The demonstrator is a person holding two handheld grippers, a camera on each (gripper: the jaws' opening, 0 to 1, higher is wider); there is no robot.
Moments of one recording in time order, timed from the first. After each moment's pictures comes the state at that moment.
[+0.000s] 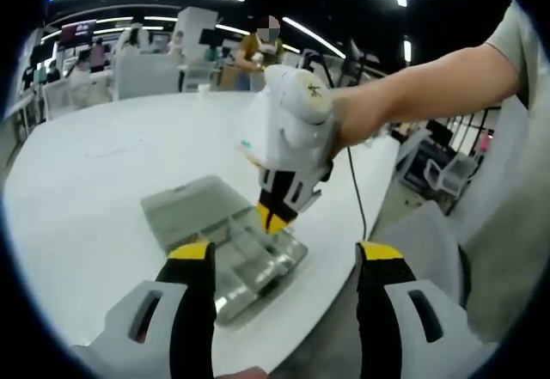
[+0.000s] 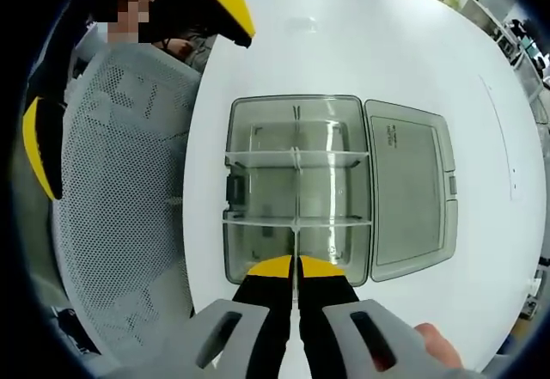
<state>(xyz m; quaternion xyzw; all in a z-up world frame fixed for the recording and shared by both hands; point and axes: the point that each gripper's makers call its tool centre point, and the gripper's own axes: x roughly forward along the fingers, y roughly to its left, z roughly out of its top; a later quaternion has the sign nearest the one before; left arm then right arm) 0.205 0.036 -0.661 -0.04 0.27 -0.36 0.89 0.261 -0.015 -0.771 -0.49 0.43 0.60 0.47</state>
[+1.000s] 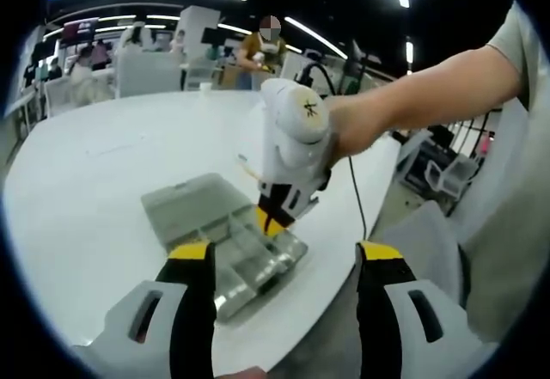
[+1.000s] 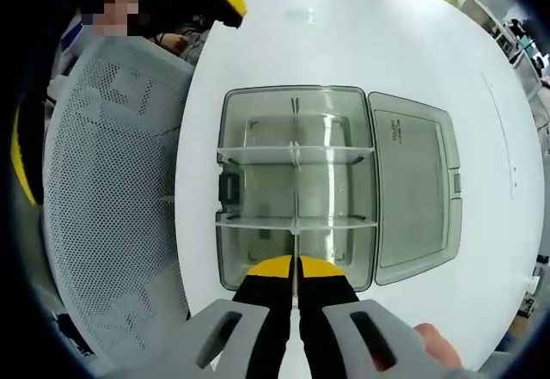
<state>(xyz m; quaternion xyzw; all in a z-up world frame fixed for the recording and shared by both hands) 0.204 0.038 -0.665 -0.05 0.27 -0.35 0.89 0.260 -0.015 -0.781 -0.50 0.44 0.58 0.47</state>
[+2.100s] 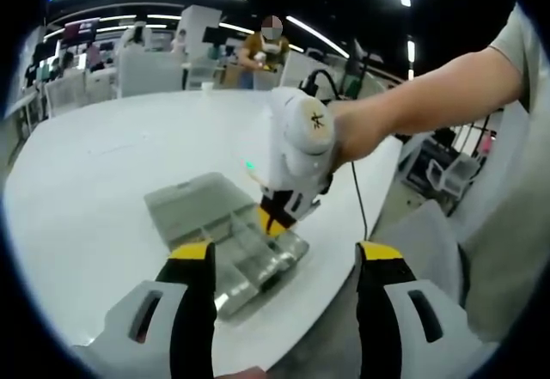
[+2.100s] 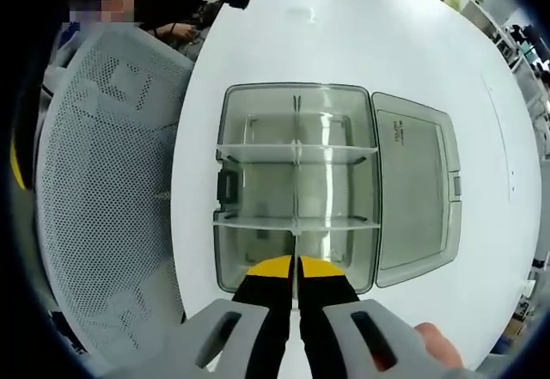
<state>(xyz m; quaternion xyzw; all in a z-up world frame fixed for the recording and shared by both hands) 0.202 0.042 -0.663 -0.04 0.28 -0.35 0.89 0.259 -0.015 -0.785 -0.51 0.42 0.58 0.47</state>
